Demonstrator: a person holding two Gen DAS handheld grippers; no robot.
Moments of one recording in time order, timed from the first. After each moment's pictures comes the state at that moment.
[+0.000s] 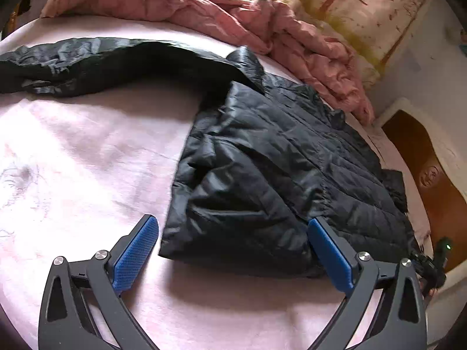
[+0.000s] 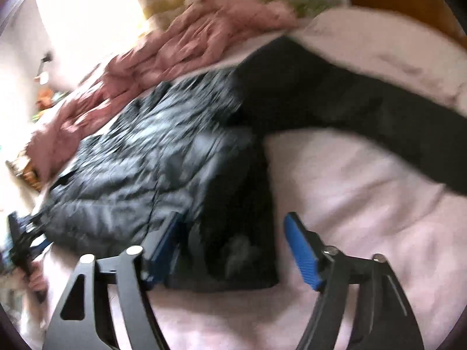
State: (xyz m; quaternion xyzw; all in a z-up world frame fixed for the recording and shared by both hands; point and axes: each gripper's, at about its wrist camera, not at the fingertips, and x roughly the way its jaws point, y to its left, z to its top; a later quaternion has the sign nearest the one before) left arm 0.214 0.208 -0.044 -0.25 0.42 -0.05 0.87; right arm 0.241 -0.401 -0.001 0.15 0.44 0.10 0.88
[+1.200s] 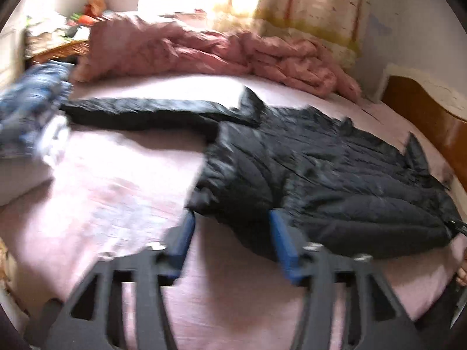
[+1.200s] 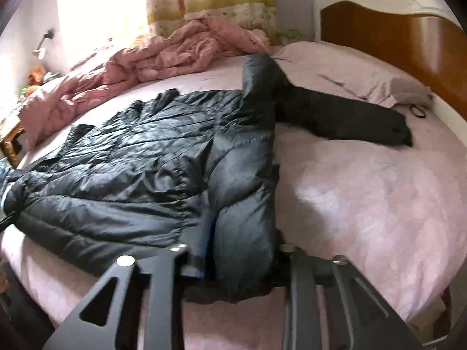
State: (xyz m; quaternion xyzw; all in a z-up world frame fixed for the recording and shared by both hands) left arm 0.020 0.121 0.019 -0.11 0.35 0.03 0.93; right arm 0.026 -0.401 0.049 0.04 0.39 -0.02 0.92
